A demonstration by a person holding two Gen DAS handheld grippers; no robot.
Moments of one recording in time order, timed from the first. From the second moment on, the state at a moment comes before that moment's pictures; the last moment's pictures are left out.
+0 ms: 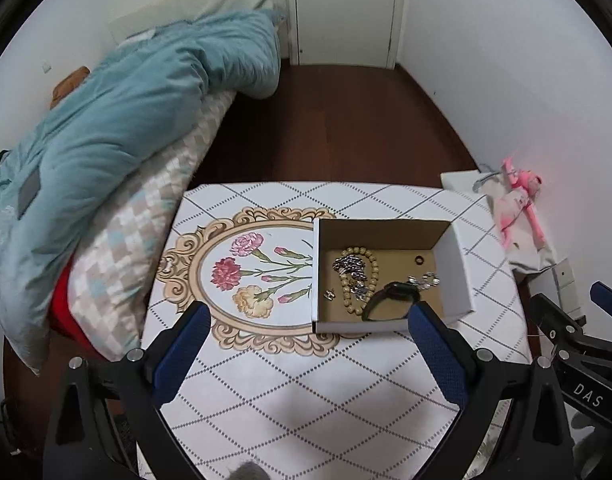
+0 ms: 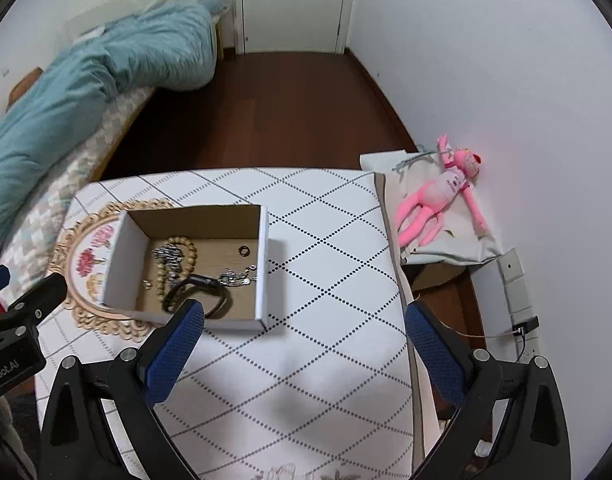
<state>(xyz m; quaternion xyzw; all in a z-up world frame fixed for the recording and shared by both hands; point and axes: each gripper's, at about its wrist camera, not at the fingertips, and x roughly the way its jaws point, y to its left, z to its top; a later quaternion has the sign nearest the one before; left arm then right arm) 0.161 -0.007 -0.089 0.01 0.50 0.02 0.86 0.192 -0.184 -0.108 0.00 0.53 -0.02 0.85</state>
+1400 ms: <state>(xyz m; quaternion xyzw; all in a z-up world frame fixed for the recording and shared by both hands) 0.043 -0.005 0.037 -0.01 0.44 0.01 0.90 0.045 -0.189 0.073 0.01 0.41 -0.03 0.91</state>
